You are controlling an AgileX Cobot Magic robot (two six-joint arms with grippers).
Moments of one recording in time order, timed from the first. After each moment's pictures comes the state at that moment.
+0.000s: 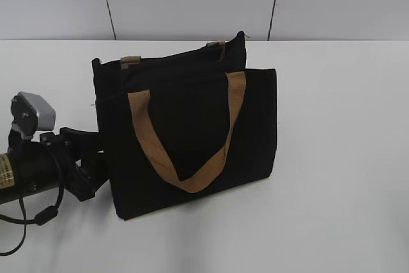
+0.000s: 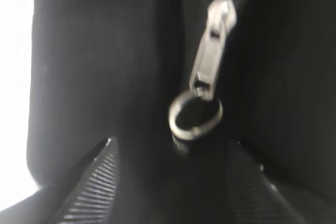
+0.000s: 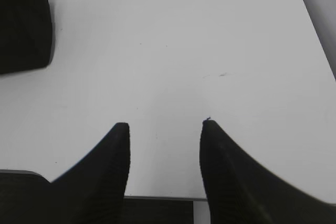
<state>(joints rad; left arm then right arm) -0.15 1.96 -0.37 0.75 -1.21 -0.17 -0.07 -0.01 -0.47 0.10 1.09 -0.18</state>
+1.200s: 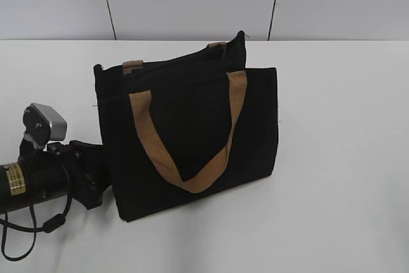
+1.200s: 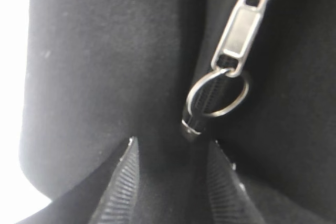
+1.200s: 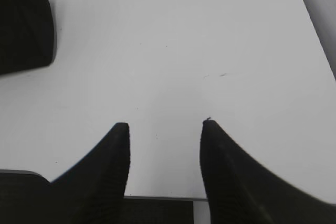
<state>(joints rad) -0.18 2.05 -0.39 0.71 -1.22 -0.13 -0.07 -0.01 -0.47 0.10 1.09 -0.18</state>
